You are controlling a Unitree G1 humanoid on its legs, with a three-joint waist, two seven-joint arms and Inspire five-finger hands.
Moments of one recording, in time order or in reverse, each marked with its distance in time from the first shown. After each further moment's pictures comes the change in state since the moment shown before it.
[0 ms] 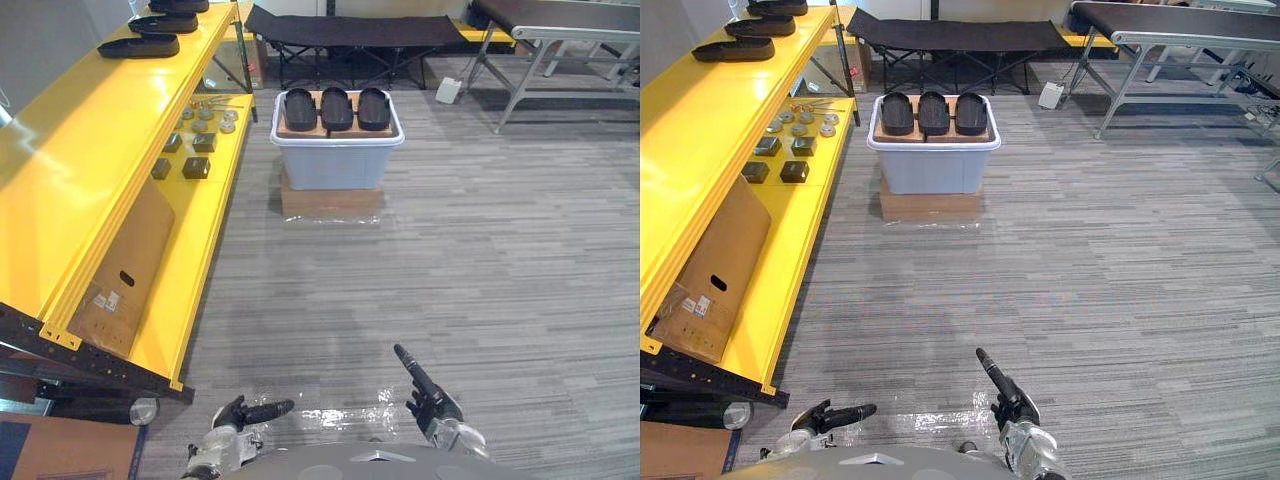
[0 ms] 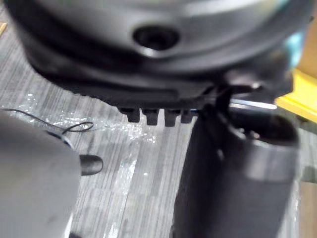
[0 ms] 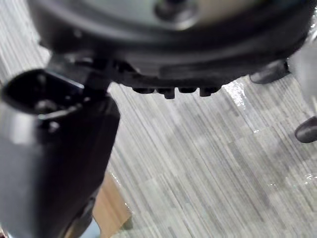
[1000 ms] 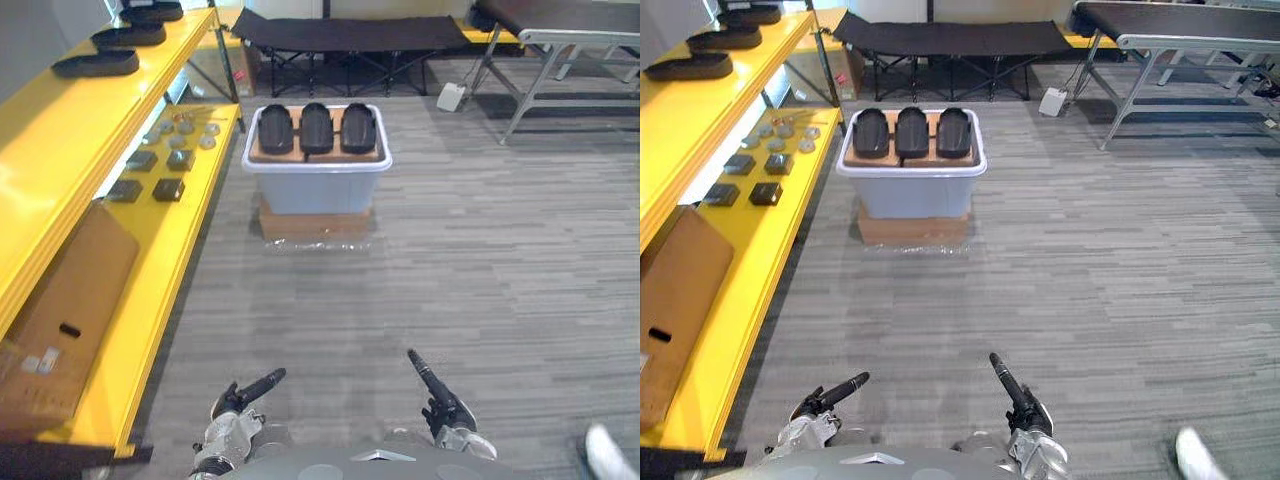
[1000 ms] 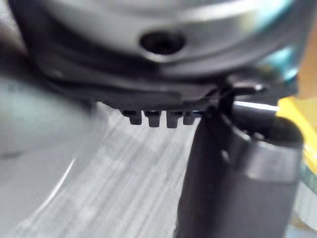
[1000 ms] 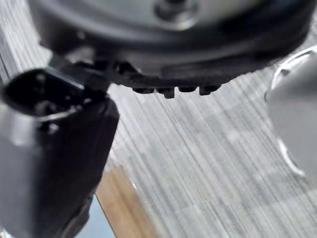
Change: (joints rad) left arm 0.000 -0.103 0.251 -0.118 -0.089 -0.022 0.050; right arm 0.038 0.023 -0.083 -0.054 -0.094 0.001 -0.046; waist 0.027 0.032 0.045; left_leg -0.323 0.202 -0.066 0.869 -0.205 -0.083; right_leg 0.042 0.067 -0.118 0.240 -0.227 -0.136
